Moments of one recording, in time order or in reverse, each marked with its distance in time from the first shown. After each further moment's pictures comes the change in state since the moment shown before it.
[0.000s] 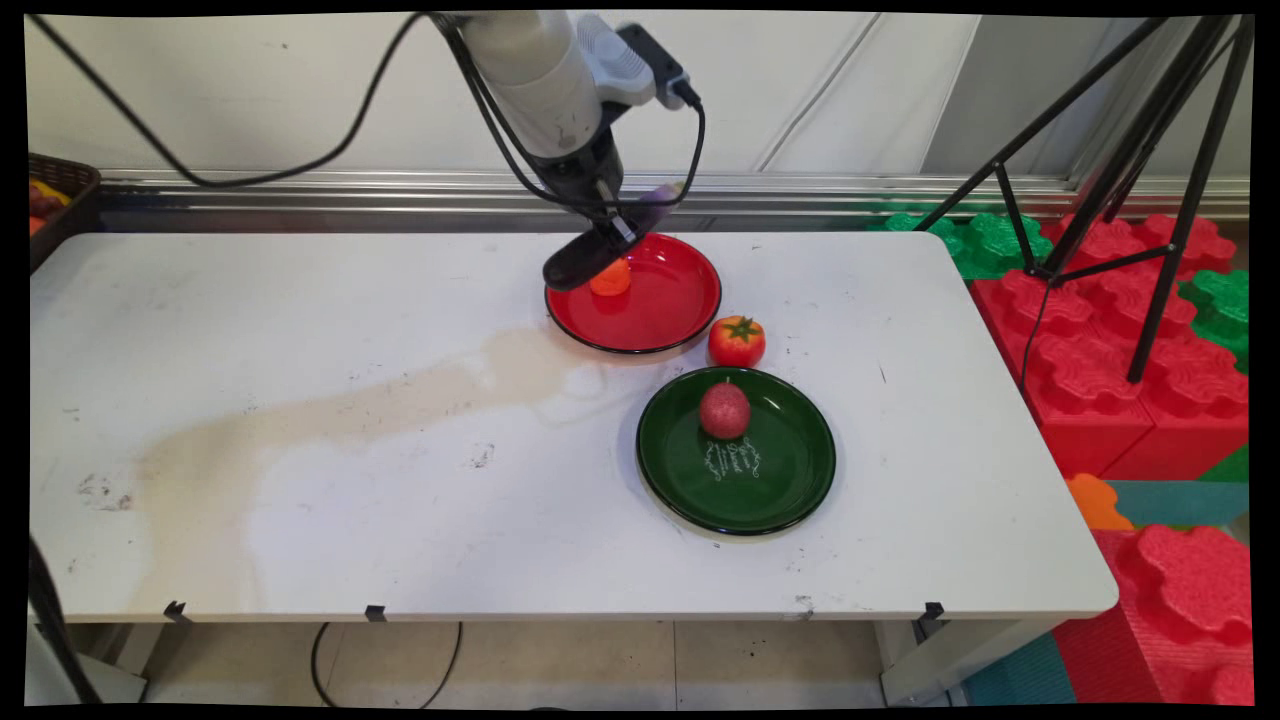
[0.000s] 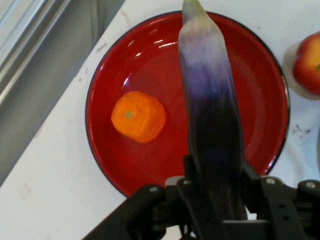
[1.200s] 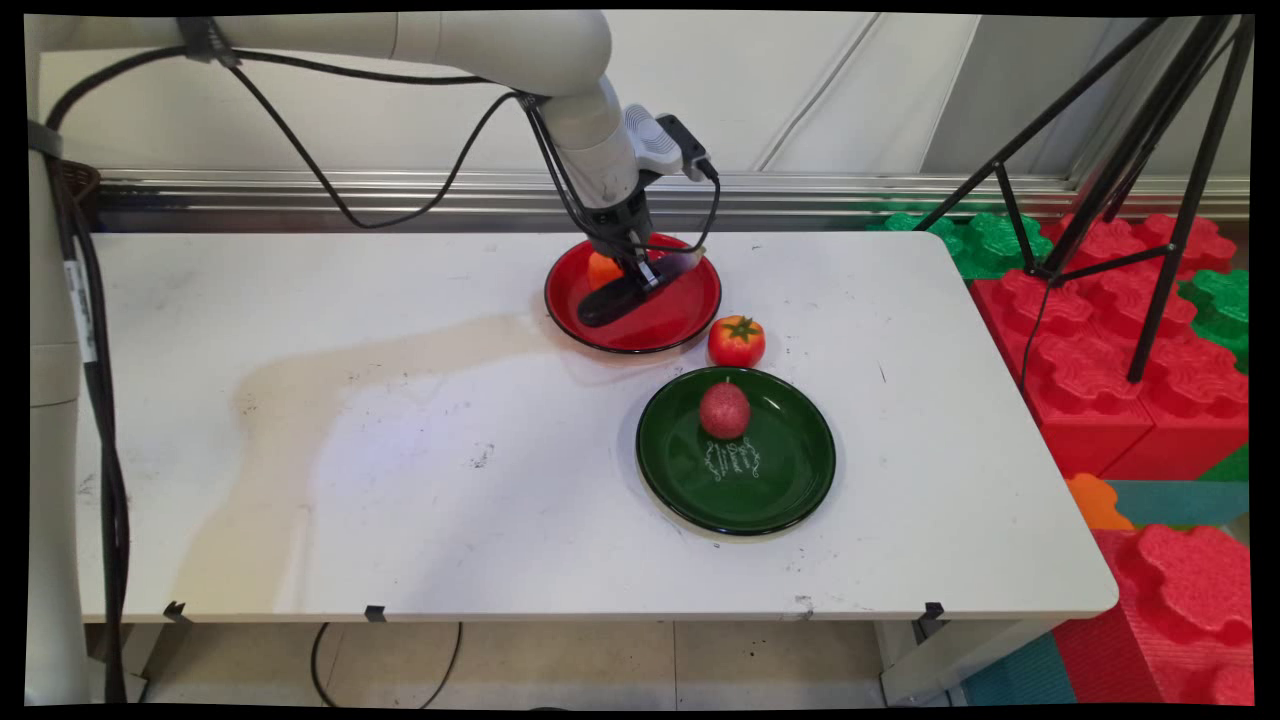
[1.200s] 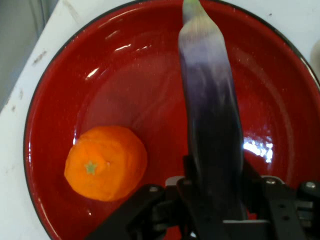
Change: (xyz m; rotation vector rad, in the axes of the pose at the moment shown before) arm 0.024 -0.023 0.128 -0.123 -0.077 0.067
